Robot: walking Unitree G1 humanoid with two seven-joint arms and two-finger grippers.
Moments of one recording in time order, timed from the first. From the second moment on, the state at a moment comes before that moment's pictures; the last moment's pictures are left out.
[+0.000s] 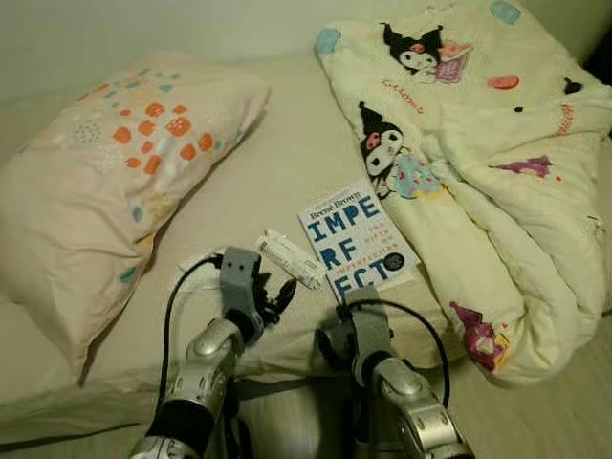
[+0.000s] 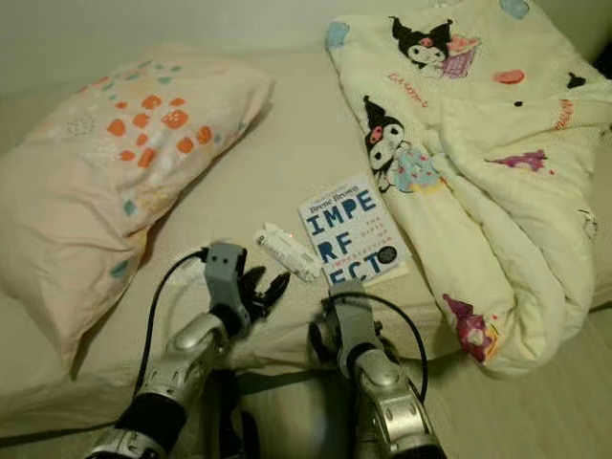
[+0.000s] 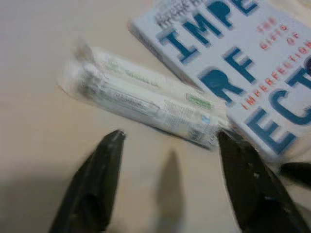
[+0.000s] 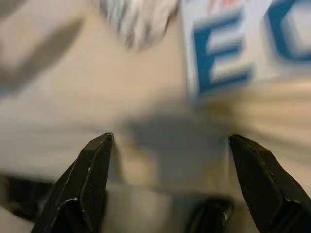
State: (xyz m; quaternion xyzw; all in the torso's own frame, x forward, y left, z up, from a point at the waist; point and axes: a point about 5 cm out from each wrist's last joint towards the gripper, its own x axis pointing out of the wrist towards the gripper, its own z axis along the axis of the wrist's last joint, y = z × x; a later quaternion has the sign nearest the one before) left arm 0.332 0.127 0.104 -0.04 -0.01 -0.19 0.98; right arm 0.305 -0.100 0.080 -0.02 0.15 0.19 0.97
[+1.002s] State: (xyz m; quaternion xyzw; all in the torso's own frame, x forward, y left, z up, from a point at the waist) left arm 0.252 0.180 0.137 0.02 -0.04 -0.16 0.99; right arm 0.377 -0.097 0.126 -0.05 0.09 0.20 0.97
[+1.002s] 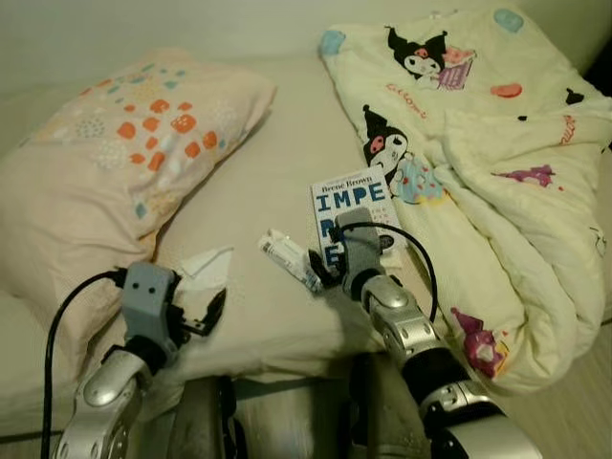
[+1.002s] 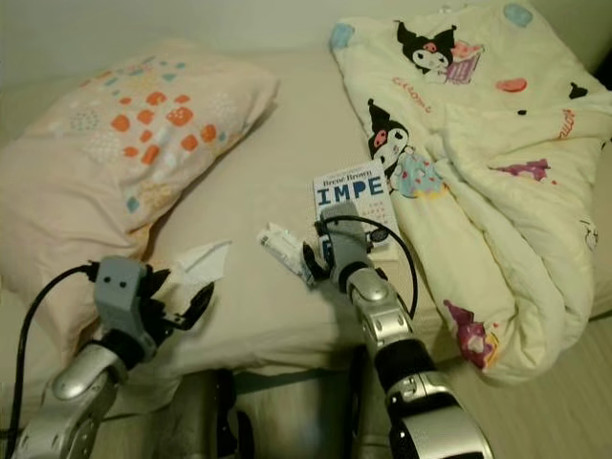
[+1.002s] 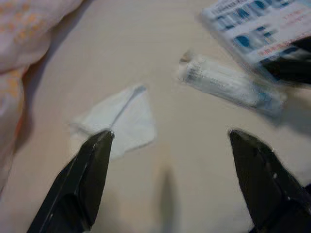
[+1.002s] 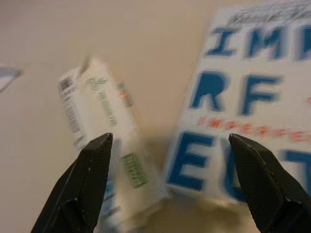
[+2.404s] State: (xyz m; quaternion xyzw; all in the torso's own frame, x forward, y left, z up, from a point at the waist) left arm 0.241 0.117 0.162 0.03 -0.04 -0.35 0.94; right arm 0.379 -0.102 0.109 -0.13 0.14 0.22 0.96
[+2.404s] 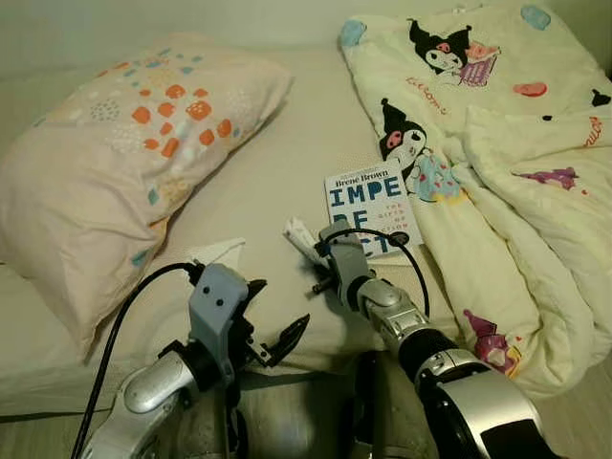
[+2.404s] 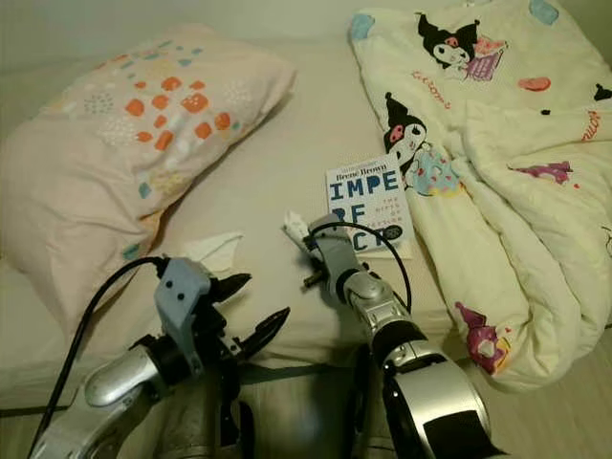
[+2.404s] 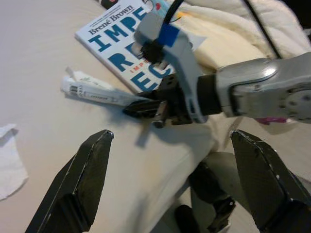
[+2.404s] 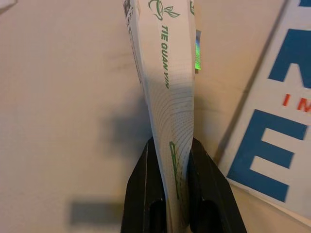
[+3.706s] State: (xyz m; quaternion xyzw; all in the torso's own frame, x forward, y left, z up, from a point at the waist) left arm 0.281 0.155 0.107 0.03 0.01 -0.02 1.00; right arm 0.320 -0.127 0.093 -0.08 -0.01 0.13 0.99
